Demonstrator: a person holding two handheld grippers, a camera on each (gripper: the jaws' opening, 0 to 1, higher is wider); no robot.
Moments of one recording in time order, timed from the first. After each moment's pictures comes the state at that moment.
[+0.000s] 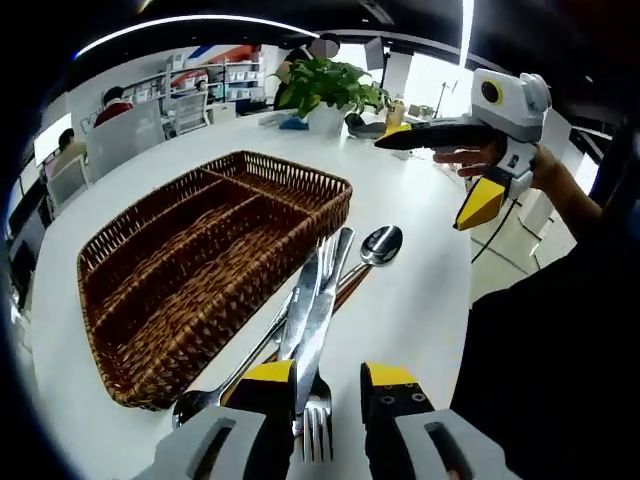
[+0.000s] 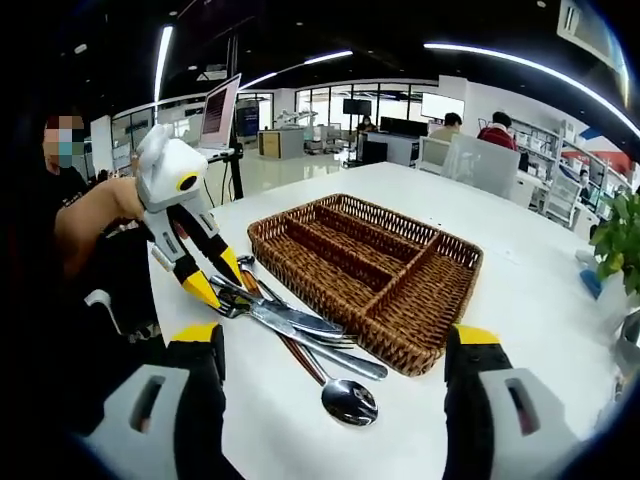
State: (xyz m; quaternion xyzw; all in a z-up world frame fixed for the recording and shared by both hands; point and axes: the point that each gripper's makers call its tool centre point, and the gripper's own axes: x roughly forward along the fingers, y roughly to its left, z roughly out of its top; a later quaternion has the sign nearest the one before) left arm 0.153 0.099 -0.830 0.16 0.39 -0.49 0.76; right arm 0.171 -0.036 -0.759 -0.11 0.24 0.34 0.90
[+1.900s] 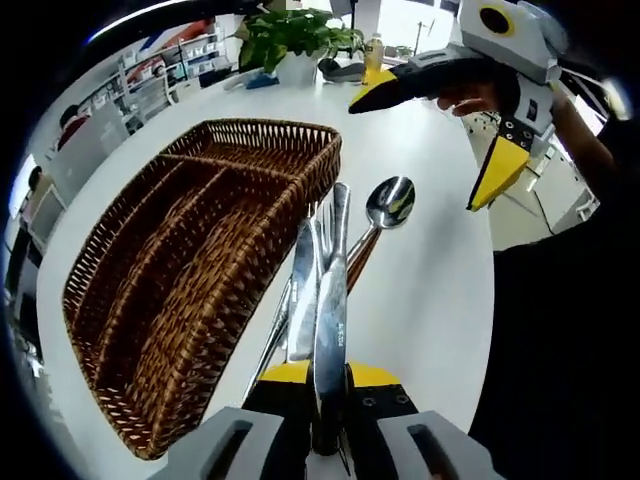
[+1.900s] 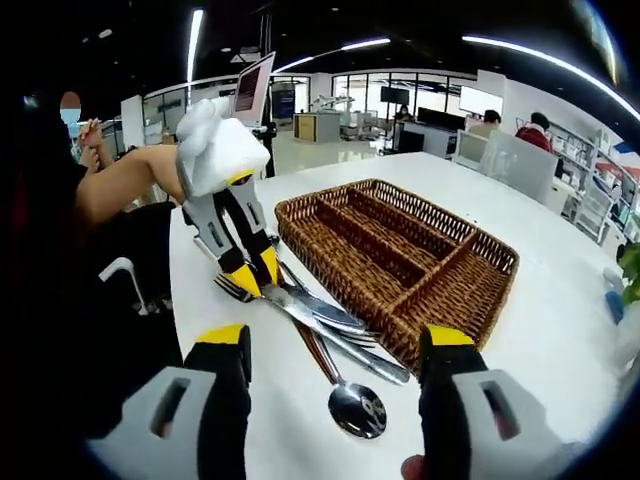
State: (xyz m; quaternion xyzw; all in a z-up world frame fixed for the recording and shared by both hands) left arm 0.164 0.091 -0.849 0.28 0.42 -0.49 0.70; right arm 0.168 -0.014 -0.779 -0.15 0.25 0.43 0.85
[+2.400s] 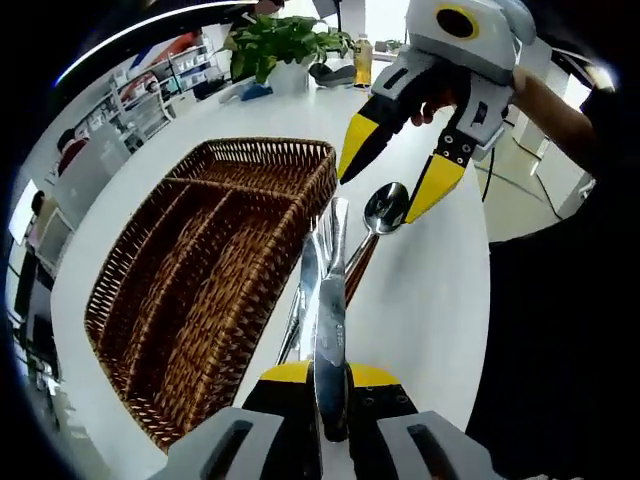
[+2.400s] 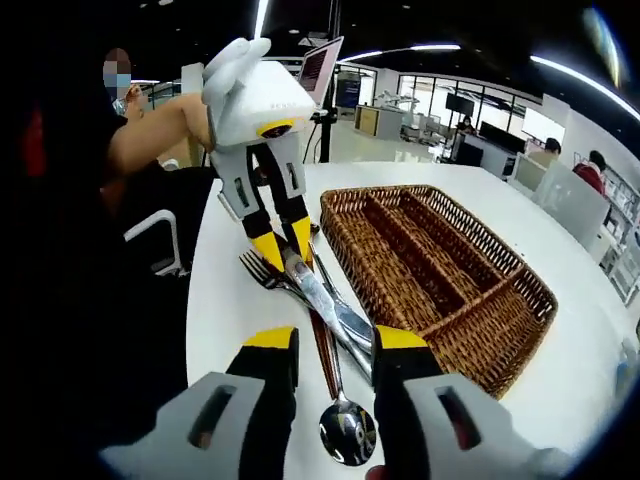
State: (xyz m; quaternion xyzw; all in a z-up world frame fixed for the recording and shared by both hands) left arm 0.166 0.094 -0.830 0.32 0.40 -0.49 0.70; right arm 0.172 0.009 -0.791 -0.22 0.24 0.53 0.79
